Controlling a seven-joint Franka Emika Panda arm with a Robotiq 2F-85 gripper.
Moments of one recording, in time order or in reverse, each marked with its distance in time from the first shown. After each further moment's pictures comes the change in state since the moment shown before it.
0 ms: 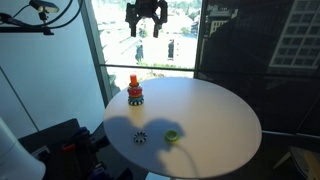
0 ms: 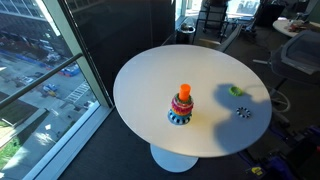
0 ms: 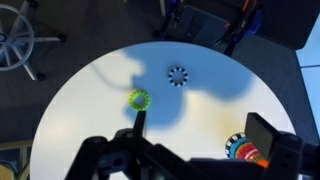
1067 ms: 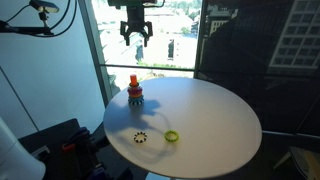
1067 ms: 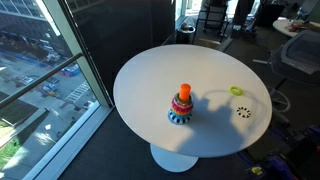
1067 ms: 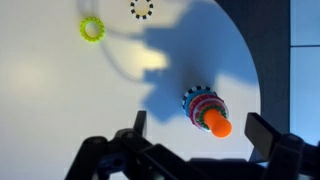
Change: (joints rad) arm 0.095 0.110 0.148 -0.029 0.099 0.281 0.070
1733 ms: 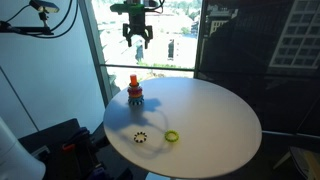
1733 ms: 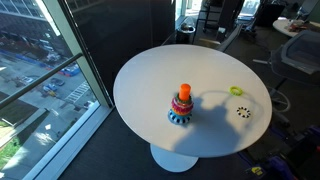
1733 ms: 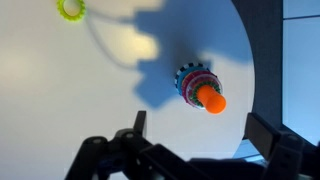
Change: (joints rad) arm 0.002 0.028 0.006 -0.011 0.074 0.112 0.033
